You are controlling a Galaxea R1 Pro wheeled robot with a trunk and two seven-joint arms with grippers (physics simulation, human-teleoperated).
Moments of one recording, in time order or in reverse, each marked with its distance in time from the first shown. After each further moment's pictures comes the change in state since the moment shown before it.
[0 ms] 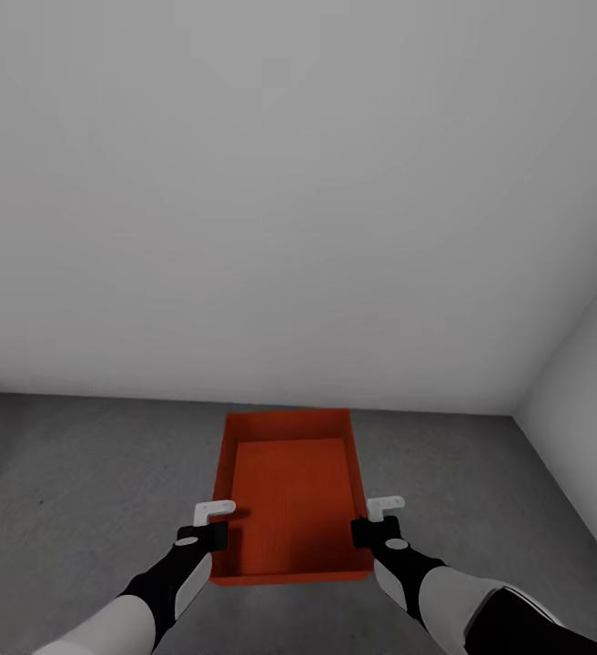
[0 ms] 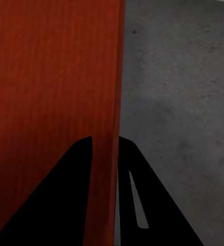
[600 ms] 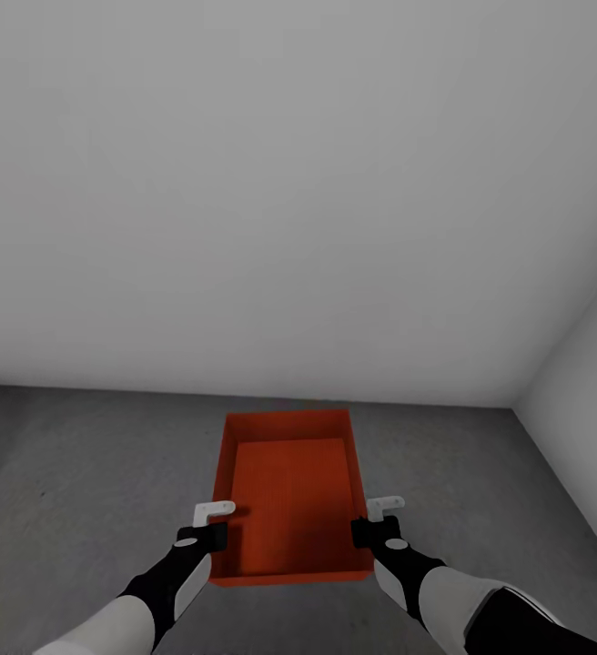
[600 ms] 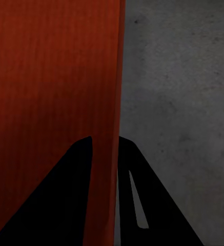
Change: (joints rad) left arm 0.000 0.001 0.002 0.007 0.002 -0.008 -0.007; right arm 0.000 0.000 0.003 0.000 0.000 0.000 0.000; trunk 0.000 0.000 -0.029
